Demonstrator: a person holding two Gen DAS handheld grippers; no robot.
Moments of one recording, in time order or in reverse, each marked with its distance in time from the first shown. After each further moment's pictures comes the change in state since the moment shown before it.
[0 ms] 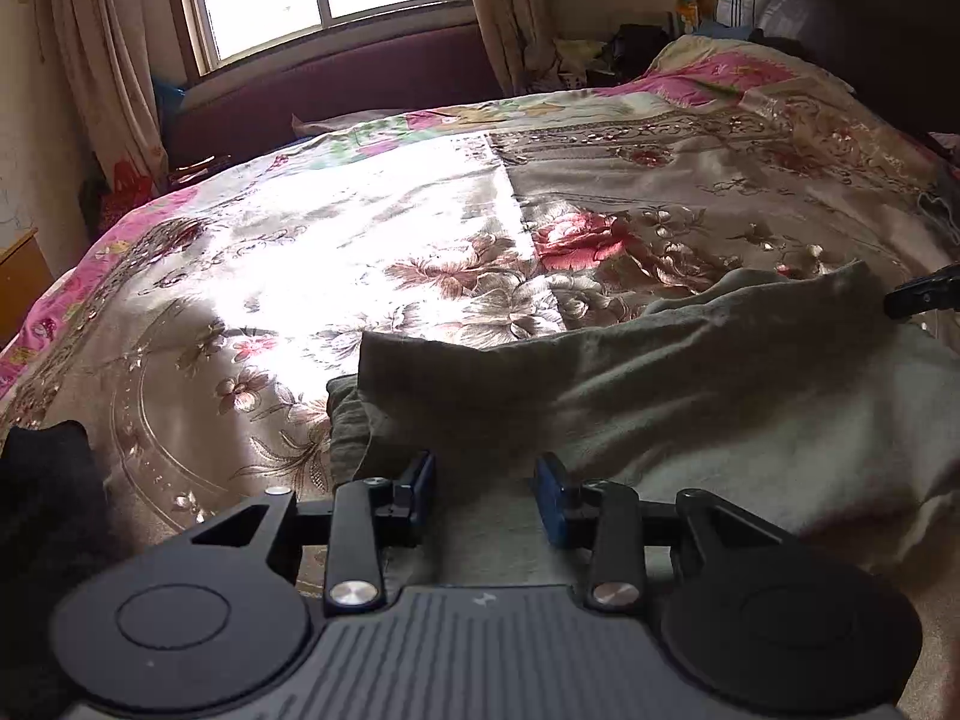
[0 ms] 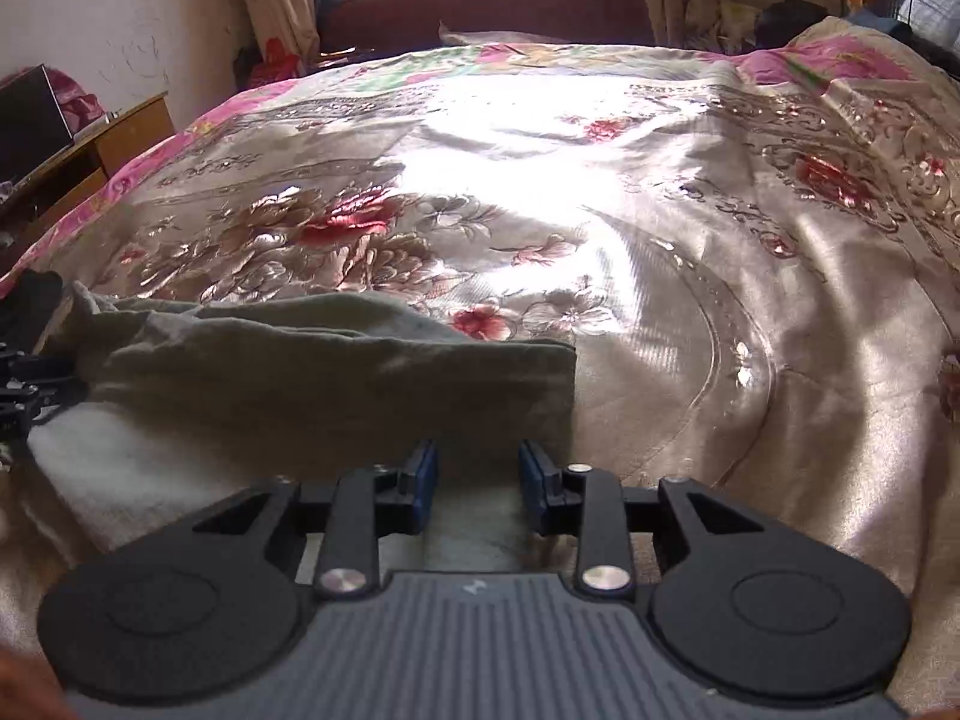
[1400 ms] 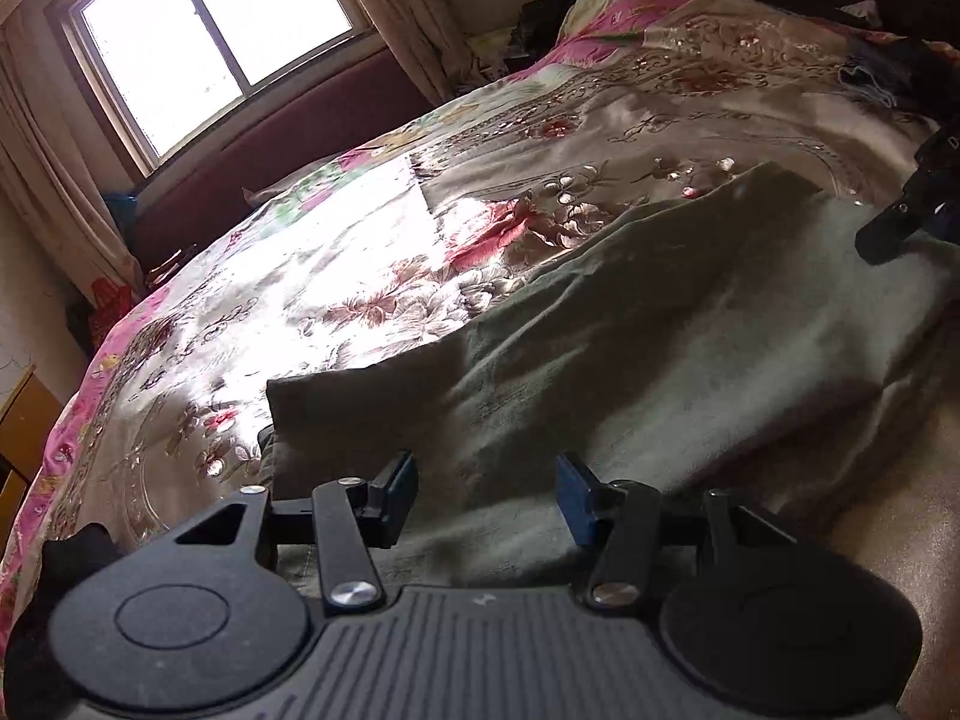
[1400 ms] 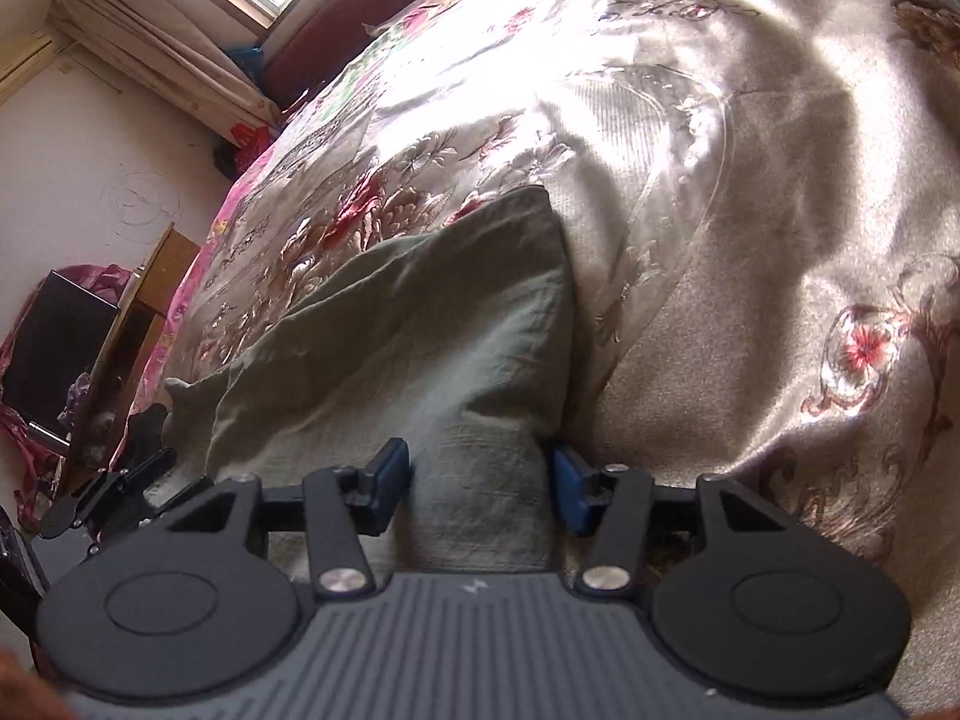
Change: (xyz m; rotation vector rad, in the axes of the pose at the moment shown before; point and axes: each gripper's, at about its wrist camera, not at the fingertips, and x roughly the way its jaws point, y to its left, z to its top) left arm 0.000 -0.063 -0.014 0.292 0.028 0.046; right arm -0.003 -0.033 -0.049 0.471 0.119 0.228
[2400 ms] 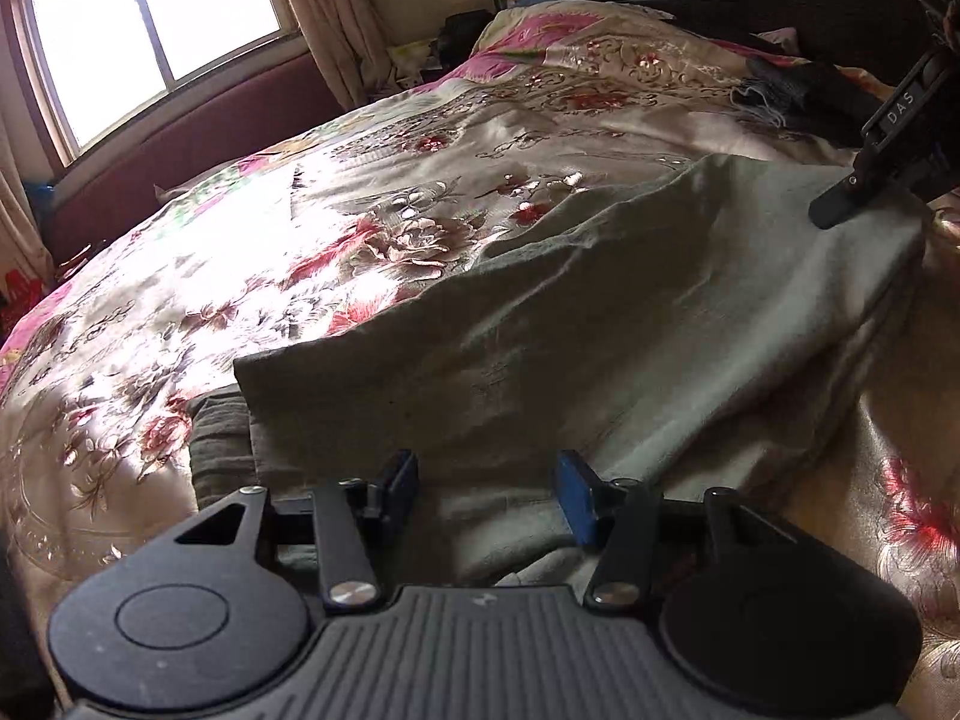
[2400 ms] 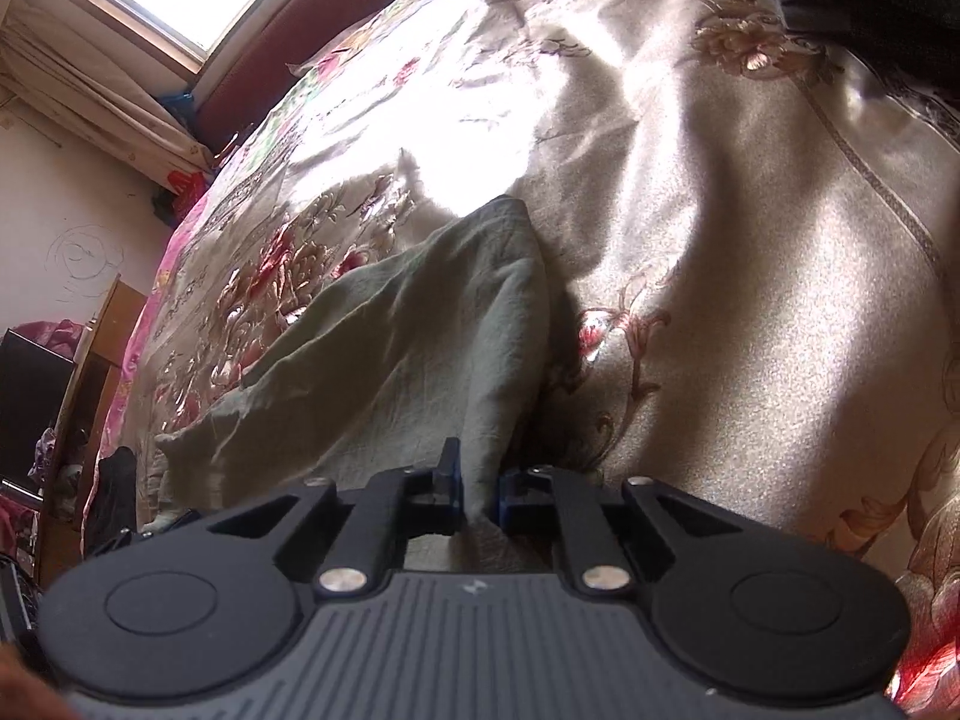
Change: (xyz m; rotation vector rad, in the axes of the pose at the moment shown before) left arm -0.019 -0.057 0.002 -0.069 -0.046 -0.216; right arm -0.086 -0.037 -0.004 0.099 -0.064 -0.093
